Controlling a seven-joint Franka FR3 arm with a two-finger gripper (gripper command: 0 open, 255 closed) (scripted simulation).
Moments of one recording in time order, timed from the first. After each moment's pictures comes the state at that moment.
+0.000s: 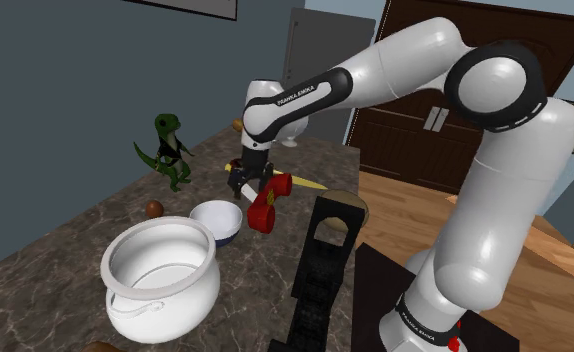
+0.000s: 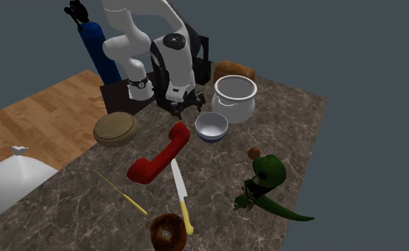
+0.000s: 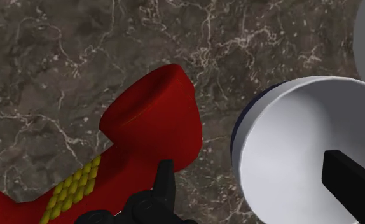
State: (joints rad) arm 0.09 0.11 0.06 -2.10 0.13 2.18 0.15
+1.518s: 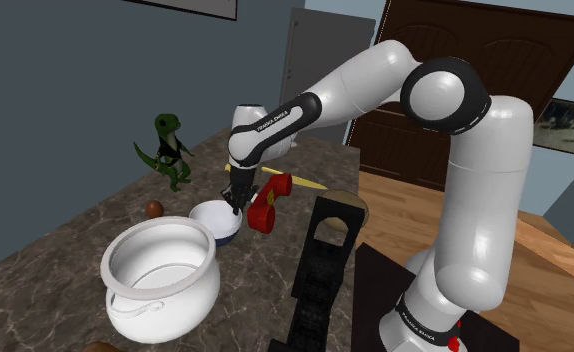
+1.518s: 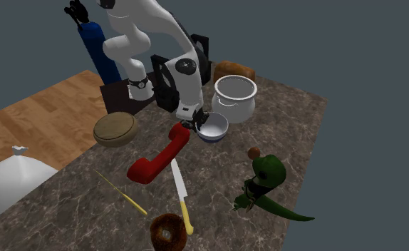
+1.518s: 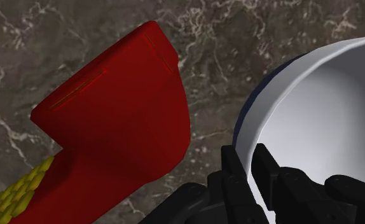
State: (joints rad) arm 0.10 0.30 0.07 -2.03 0.12 2.31 0.17
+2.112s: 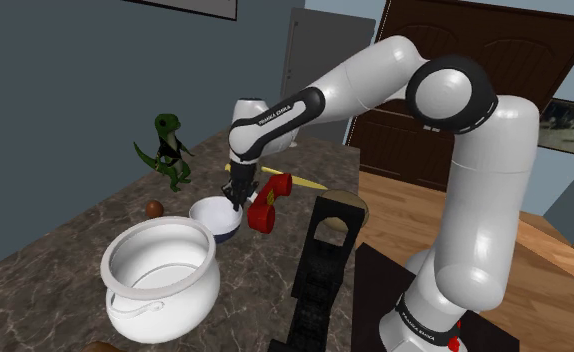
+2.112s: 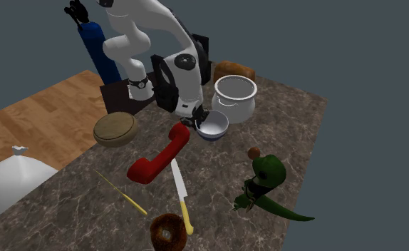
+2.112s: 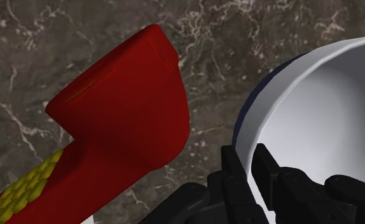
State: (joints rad) arm 0.10 0.28 0.06 -2.02 0.12 2.27 0.17
